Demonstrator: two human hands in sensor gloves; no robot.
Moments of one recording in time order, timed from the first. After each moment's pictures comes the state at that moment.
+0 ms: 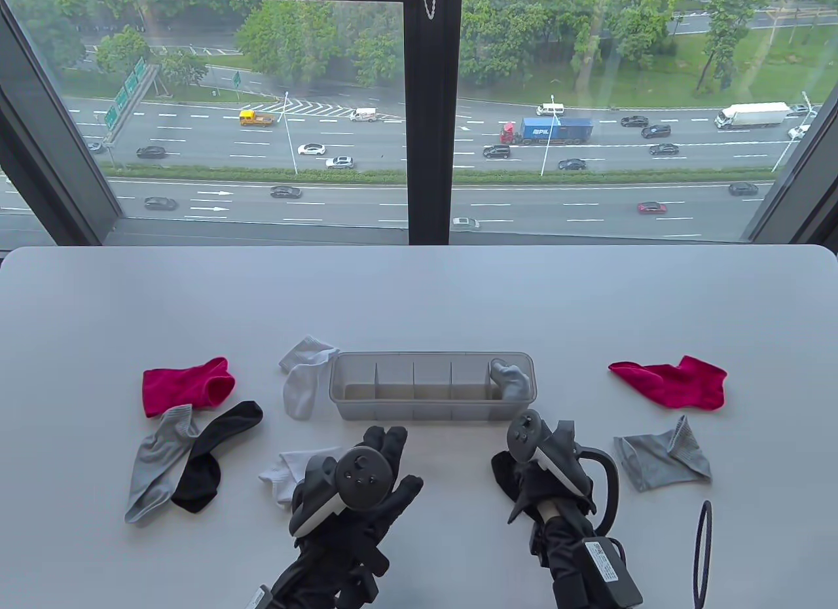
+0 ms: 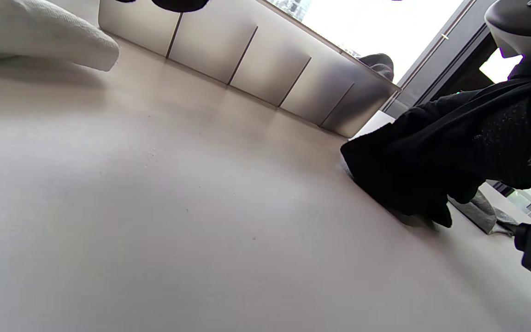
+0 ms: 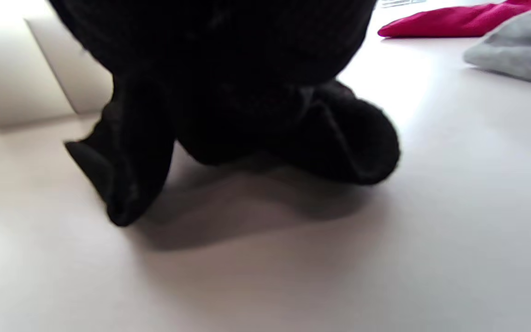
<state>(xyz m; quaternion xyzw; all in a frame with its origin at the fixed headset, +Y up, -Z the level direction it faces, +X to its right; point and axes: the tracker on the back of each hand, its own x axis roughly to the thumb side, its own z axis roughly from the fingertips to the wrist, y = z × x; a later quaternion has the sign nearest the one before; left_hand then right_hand) -0.129 -0.726 -0.271 -0.16 -0.14 0.25 0.94 0.127 -0.735 -0.315 -0.04 0.10 0.99 0.10</state>
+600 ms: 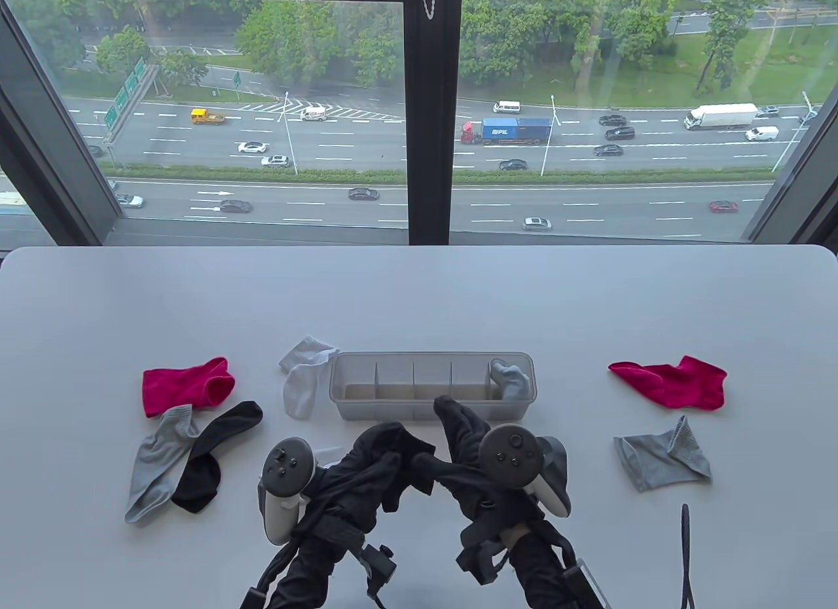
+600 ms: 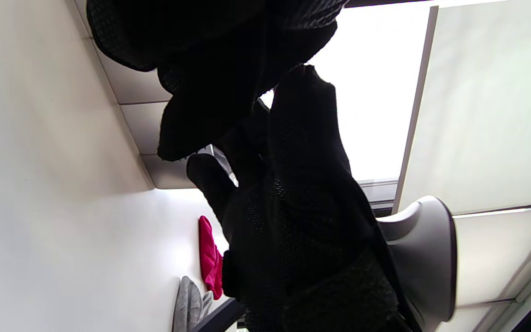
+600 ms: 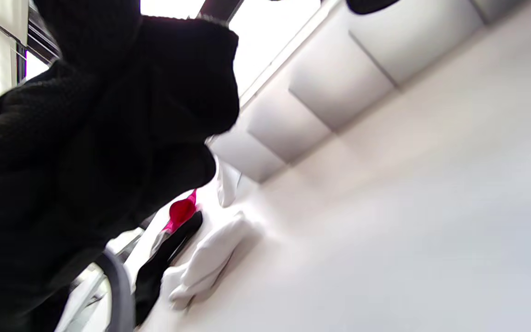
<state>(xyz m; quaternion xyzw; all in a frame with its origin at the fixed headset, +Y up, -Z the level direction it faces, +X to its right) -0.151 -0.729 -0.278 -0.10 -0.15 0.66 0.73 0.081 -0.714 -0.294 0.19 0.15 0.87 0.43</state>
